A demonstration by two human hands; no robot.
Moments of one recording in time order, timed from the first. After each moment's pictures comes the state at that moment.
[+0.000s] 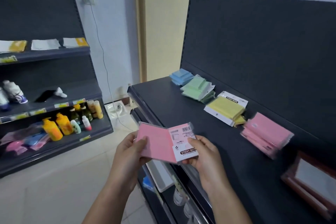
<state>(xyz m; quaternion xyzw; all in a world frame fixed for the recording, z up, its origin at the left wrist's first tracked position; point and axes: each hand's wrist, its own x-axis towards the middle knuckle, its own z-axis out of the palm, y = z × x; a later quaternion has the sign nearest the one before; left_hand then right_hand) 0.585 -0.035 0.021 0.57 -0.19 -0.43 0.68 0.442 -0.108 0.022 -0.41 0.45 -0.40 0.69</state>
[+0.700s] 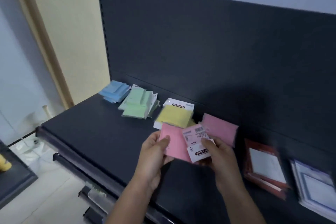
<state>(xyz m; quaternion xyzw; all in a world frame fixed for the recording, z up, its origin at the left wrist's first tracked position) 0.517 -0.208 0.023 0.44 -0.27 -0.67 0.53 0.376 -0.192 0.032 -0.31 0.59 -0.56 0.49</state>
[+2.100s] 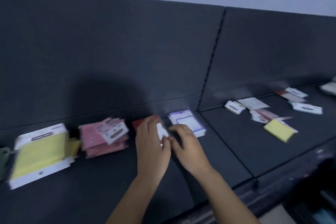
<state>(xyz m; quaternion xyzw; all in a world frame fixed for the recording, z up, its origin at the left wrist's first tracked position) 0.323 -0.164 0.014 0.27 -0.83 -0.31 0.38 0.241 -0.086 0.013 -0.43 0.81 -0.40 0.03</state>
